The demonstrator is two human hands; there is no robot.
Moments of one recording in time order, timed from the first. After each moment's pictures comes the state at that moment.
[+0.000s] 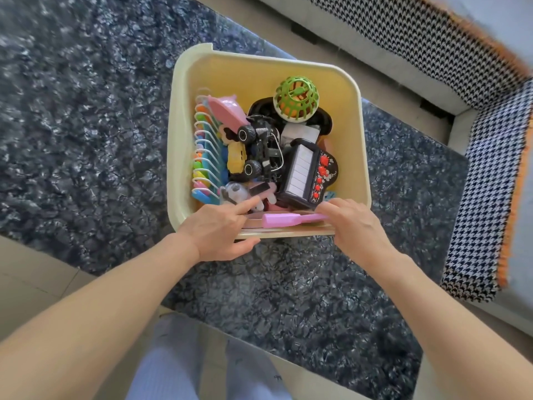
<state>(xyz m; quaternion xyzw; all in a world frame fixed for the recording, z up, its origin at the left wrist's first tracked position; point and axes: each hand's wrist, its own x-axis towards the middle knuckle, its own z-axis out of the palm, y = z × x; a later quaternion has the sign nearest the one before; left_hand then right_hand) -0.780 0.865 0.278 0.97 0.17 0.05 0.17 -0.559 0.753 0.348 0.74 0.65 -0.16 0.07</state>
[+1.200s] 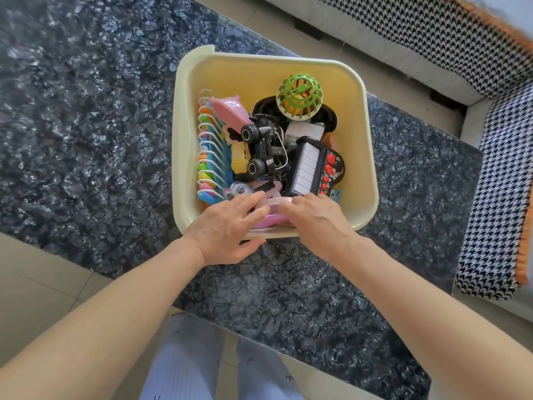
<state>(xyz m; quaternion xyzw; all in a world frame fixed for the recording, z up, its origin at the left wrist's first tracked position) -0.781 0.862 0.276 0.97 0.17 0.05 0.16 -0.607 0.791 0.357 0.68 0.69 -0.20 0.15</state>
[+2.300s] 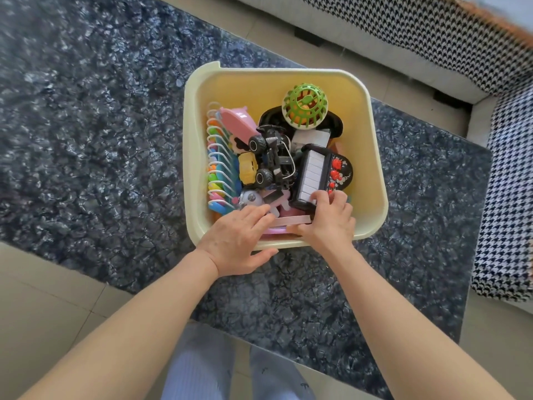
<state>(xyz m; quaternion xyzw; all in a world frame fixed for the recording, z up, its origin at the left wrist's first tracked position) -0.781 0.862 0.277 0.96 0.19 0.07 0.17 -0.607 0.796 0.305 0.90 0.36 -0.25 0.02</state>
